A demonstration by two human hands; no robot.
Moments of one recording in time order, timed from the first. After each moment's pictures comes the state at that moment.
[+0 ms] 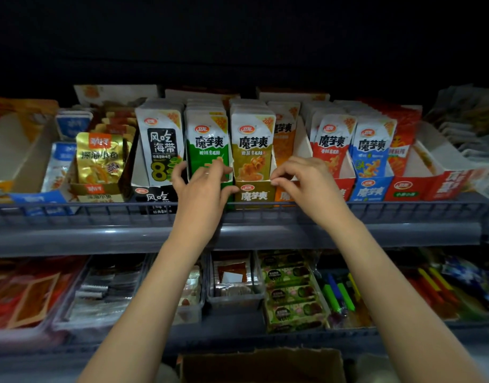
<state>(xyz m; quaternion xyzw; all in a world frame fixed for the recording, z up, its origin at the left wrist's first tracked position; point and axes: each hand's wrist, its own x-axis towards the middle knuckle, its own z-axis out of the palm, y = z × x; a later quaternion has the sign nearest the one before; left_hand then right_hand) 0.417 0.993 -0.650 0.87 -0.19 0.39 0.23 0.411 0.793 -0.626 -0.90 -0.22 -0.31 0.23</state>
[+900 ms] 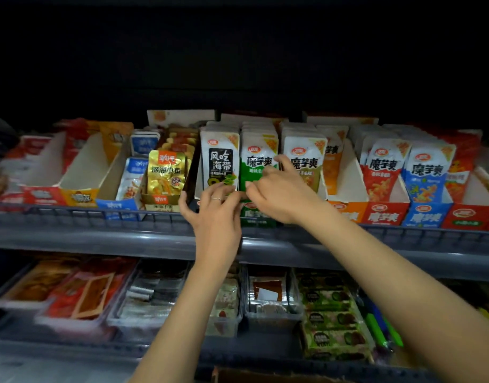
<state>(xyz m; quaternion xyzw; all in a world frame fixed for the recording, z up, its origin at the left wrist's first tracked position) 0.407 1.045 -0.666 0.85 -0.09 0.46 0.23 0.427 0.916 -0.586 -0.95 -0.25 -0.17 -0.08</state>
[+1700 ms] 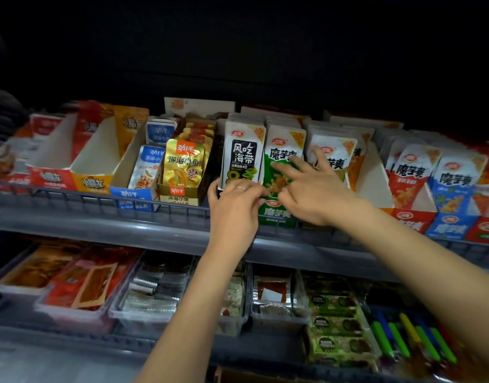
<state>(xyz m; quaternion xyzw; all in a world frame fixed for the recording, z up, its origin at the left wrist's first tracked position) 0.419 1.059 -0.659 0.86 -0.16 0.40 0.29 0.425 0.912 -0.578 -0.96 -0.22 -0.09 -0.17</state>
